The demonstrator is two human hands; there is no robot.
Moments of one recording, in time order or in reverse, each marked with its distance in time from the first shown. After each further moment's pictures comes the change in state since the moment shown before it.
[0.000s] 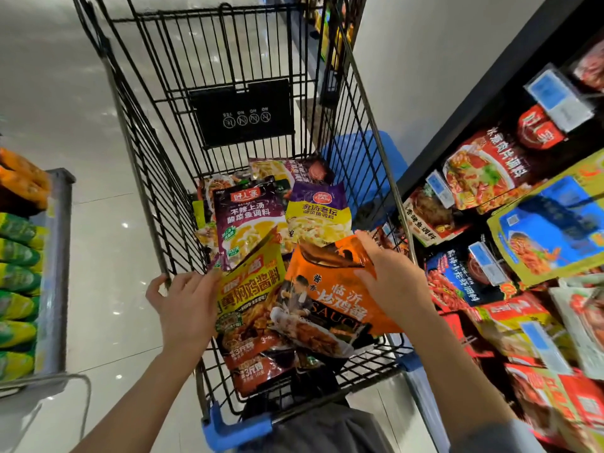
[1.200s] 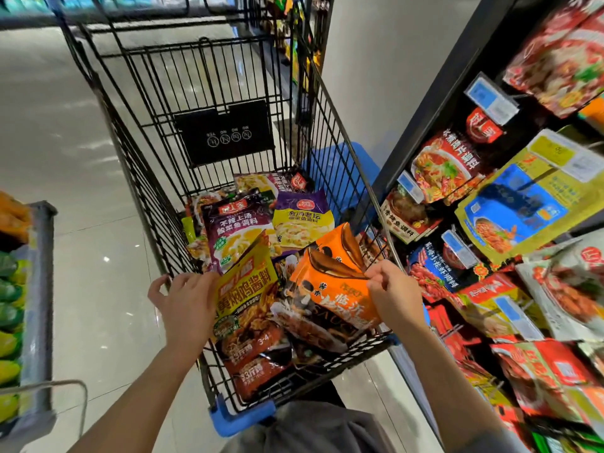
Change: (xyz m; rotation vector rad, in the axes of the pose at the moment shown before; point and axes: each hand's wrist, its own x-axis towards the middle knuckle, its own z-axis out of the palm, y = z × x) left_hand -0.002 -0.001 -0.004 -0.063 0.069 0.046; right_hand -0.066 0.001 0.008 0.639 0.138 0.368
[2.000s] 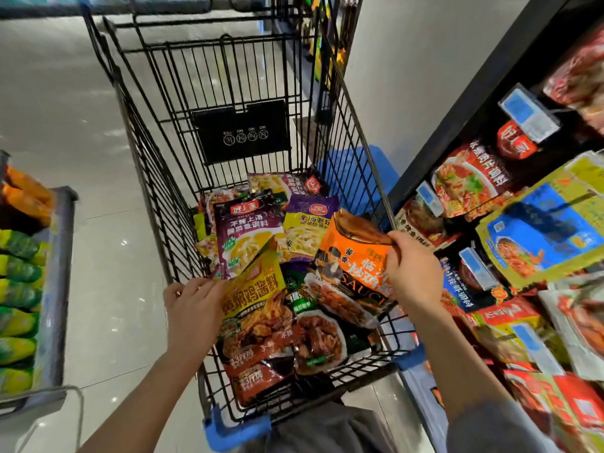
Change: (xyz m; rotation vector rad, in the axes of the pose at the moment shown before) left_hand -0.002 -0.001 0.008 0.095 0.032 0.145; right_hand 0.073 -0.016 -0.012 -0.403 0.184 -0.227
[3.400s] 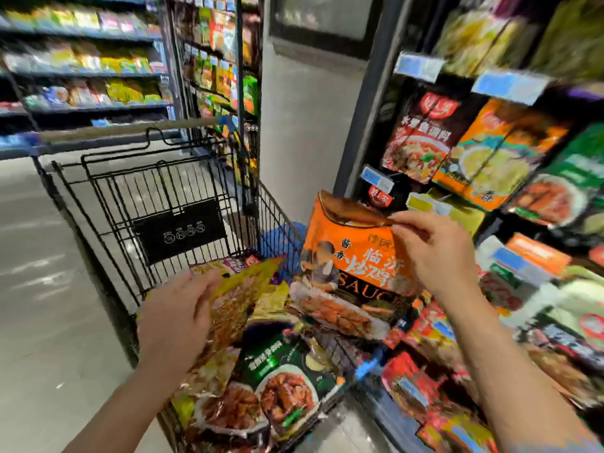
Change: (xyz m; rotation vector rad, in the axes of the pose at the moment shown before) left_hand 0.072 0.047 -0.154 -0.489 0.218 0.254; right_hand -0.090 -0.036 -0.199 0.268 0.570 -0.065
